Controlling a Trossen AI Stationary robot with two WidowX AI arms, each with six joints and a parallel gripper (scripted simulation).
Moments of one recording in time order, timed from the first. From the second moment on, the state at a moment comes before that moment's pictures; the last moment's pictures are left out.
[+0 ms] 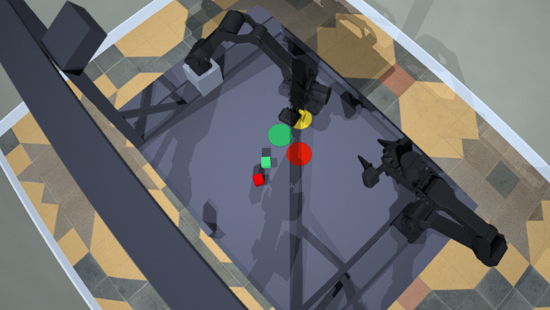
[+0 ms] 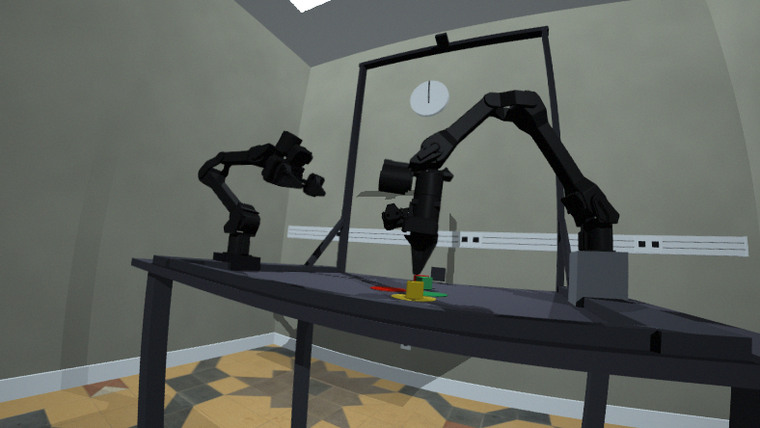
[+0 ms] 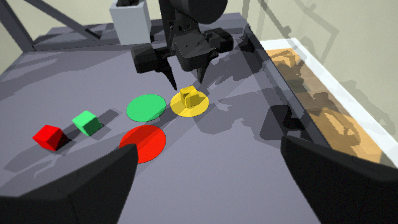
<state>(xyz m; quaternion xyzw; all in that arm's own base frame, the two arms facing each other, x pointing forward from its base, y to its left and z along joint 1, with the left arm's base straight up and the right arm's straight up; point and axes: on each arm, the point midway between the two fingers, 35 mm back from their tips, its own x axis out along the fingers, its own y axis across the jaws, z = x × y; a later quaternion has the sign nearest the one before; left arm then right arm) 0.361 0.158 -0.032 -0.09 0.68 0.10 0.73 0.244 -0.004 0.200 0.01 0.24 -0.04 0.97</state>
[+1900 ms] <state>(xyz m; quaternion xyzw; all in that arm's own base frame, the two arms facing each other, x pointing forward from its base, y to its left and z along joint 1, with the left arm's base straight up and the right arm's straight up) 0.412 -0.054 -0.072 -0.30 0.65 0.30 0.63 0.245 0.089 0.180 -0.05 0.23 0.21 0.95</state>
